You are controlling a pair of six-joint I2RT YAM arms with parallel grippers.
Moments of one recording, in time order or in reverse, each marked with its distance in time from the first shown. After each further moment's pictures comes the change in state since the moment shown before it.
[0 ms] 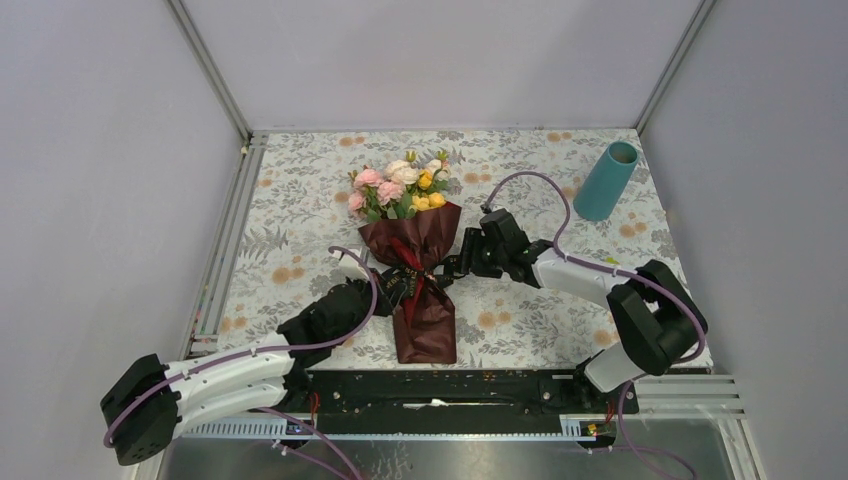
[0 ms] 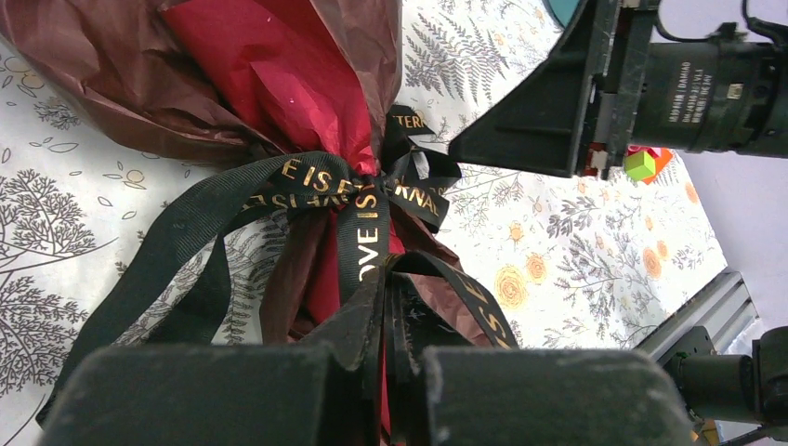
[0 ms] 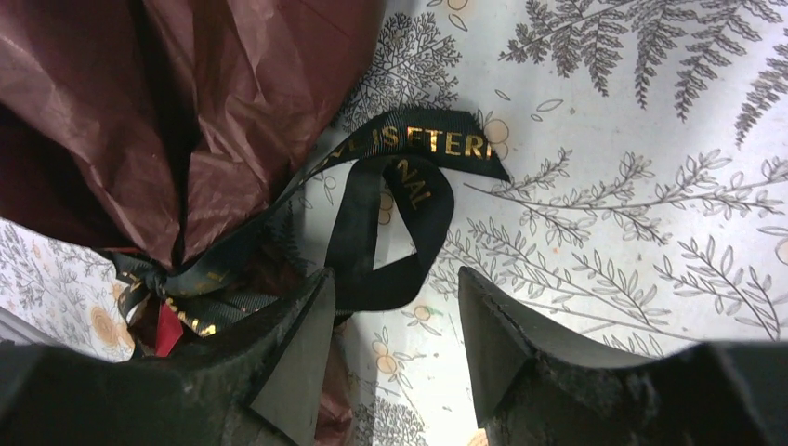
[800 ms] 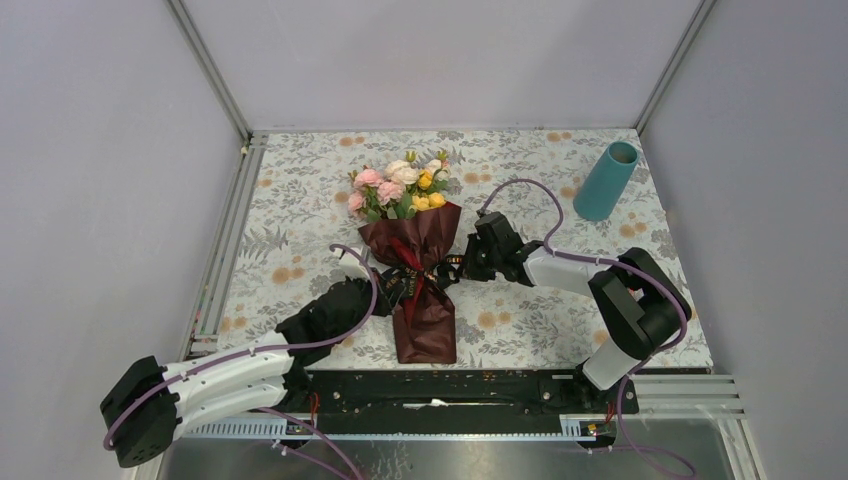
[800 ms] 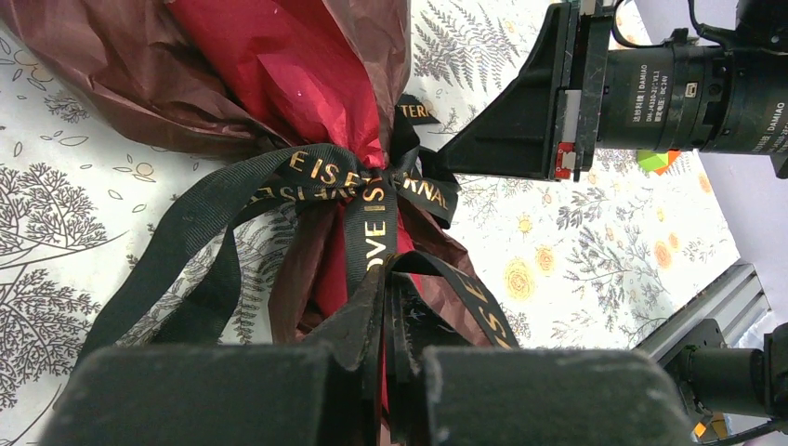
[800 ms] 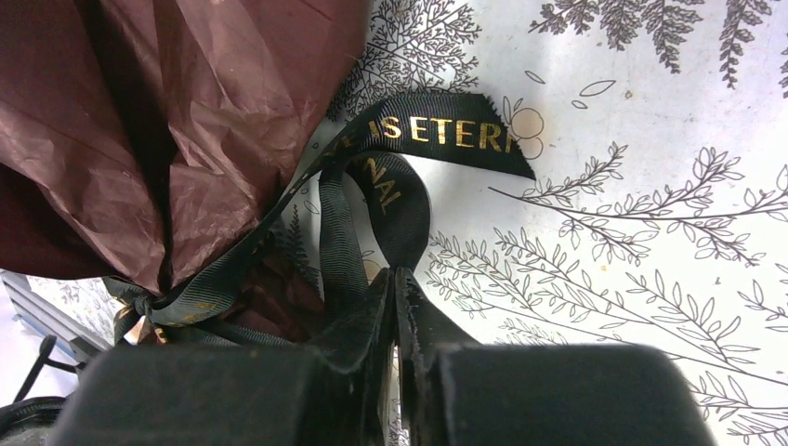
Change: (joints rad) left arm 0.014 -0.003 0.021 -0.055 0.027 0.008; right arm -0.001 0.108 0.000 0.082 -0.077 0.085
